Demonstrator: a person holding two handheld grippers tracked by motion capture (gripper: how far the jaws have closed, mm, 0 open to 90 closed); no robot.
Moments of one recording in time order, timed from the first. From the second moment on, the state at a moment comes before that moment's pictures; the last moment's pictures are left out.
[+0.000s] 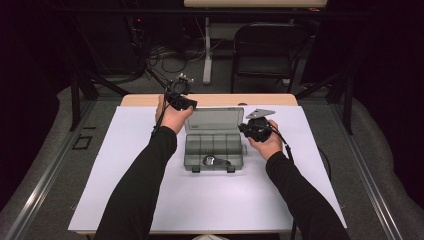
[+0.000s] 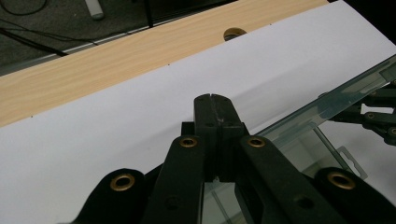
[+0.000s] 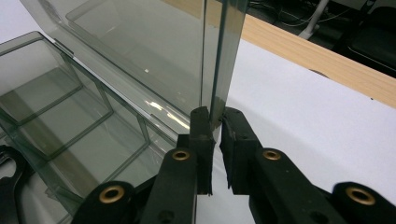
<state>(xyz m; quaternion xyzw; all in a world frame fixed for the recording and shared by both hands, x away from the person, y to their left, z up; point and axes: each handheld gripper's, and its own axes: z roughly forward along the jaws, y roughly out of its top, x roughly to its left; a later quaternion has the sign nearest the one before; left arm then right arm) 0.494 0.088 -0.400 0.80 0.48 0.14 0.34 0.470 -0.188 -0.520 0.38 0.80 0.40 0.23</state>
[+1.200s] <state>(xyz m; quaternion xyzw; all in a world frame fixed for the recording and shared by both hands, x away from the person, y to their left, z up) 0.480 0.085 -0.410 0.81 0.46 0.14 0.33 0.442 -0.194 -0.502 0.43 0.78 0.42 0.16</state>
